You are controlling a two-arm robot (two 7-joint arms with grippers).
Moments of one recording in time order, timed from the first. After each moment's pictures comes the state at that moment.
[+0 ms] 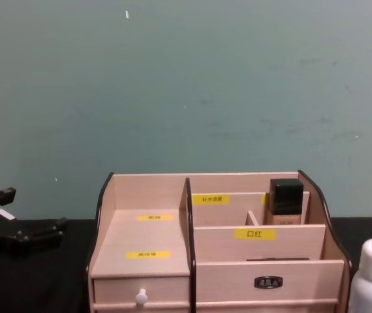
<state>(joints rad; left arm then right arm) -0.20 0.60 0.45 -1.41 -0.25 -0.12 0.03 -0.21 0.81 -0.25 -1.99 0.52 0.11 0.22</state>
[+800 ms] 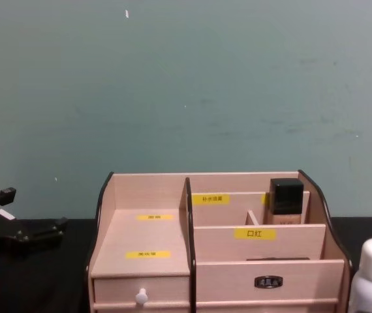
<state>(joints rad) -0.20 0.60 0.45 -1.41 -0.25 -0.12 0.03 -0.12 0.70 -0.30 -1.83 0.46 0.20 0.28</state>
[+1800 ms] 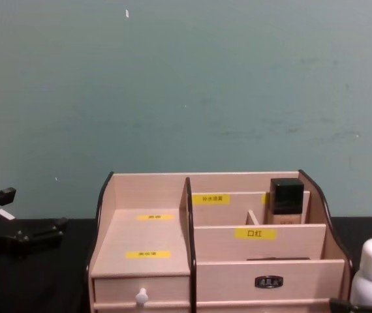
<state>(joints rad) -0.20 0.60 0.45 -1.41 -0.25 -0.12 0.03 -0.02 0.60 -0.31 -1.71 0.39 0.18 0.39</state>
